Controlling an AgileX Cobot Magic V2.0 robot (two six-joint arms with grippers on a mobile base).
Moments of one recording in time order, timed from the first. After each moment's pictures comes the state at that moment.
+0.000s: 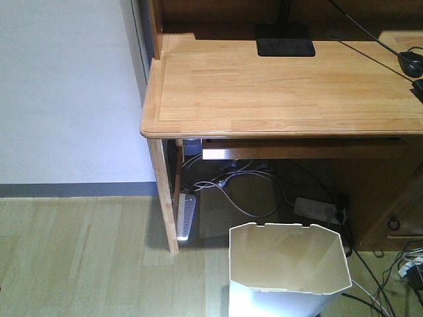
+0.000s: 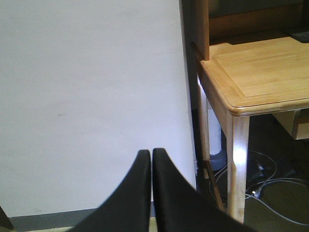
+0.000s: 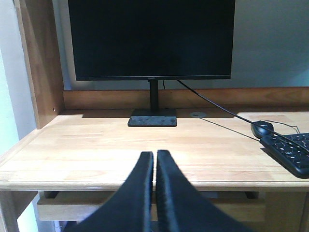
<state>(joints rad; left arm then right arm) 0.00 -0.02 0.03 0.15 0.27 -0.05 0.02 -0.01 0.03 -0.03 0.04 0.04</state>
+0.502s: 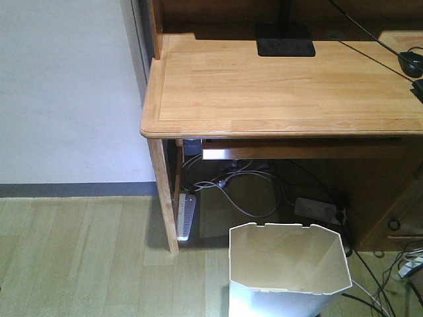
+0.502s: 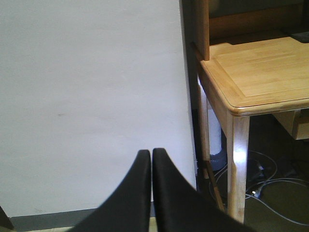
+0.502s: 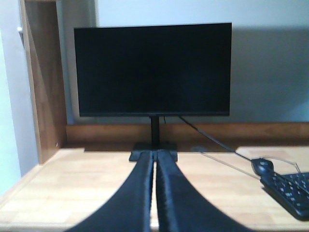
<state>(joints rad) 0.00 -0.02 0.03 0.15 0.27 -0.05 0.02 0.09 -0.13 -0.03 0.02 0.04</state>
